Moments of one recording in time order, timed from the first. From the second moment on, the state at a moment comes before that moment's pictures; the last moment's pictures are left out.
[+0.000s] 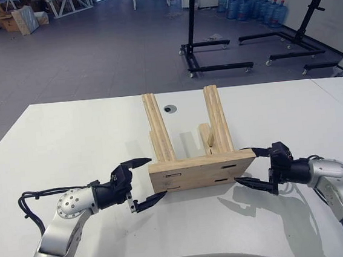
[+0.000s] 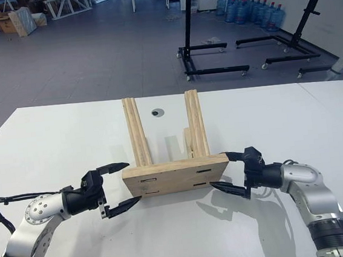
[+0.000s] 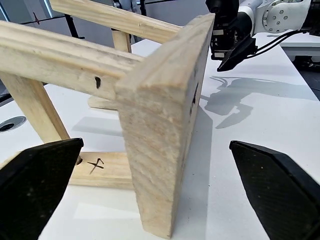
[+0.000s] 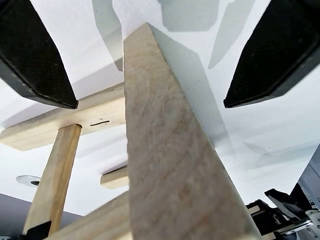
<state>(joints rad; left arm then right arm) 0.09 0.57 -0.12 -0.26 -0.35 0.09 -0.97 0.00 -0.69 -0.09 0.13 0.47 0.12 1.29</state>
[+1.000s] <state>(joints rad) -0.13 0.57 -0.08 -0.23 -0.60 0.57 -1.00 -0.18 -0.75 -0.08 0.09 0.60 0.54 1.35</state>
